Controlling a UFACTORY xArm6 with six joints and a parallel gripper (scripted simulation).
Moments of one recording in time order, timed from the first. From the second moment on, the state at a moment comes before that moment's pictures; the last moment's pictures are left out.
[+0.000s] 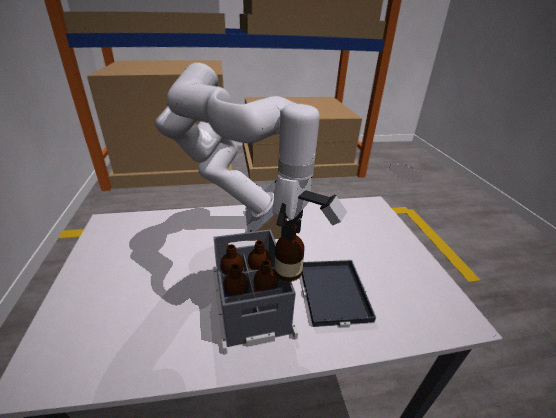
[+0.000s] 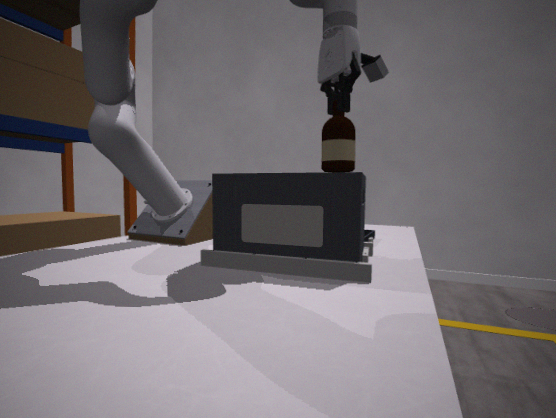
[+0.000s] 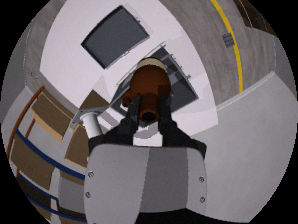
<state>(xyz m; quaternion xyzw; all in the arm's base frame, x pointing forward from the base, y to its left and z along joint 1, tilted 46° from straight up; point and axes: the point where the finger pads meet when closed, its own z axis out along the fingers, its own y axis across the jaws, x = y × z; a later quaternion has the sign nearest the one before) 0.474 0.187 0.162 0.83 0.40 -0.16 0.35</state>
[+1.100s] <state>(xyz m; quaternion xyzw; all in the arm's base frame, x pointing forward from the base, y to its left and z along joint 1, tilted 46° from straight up) 0.444 0.234 0.113 0.83 0.40 -0.17 0.35</state>
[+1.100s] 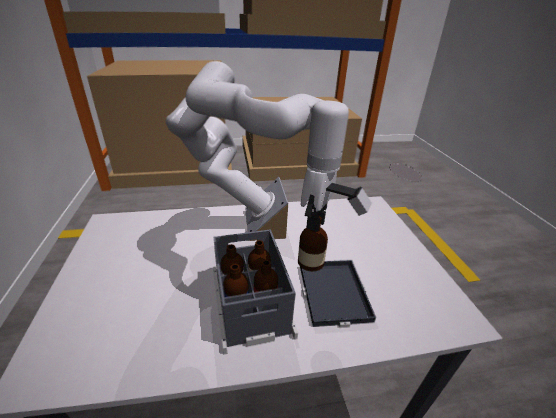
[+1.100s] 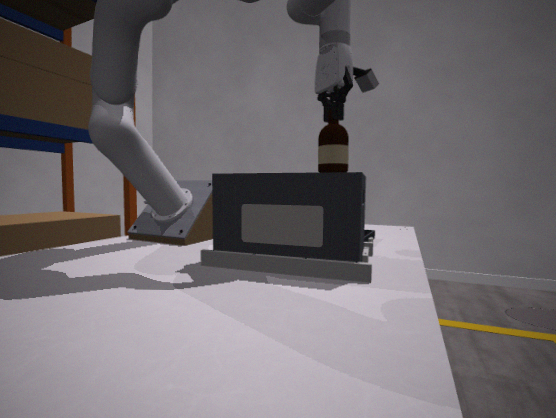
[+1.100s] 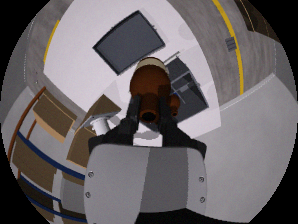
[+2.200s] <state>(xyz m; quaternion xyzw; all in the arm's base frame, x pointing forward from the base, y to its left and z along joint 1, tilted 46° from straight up) 0.418 0.278 0.068 0.83 0.40 -0.17 0.35</state>
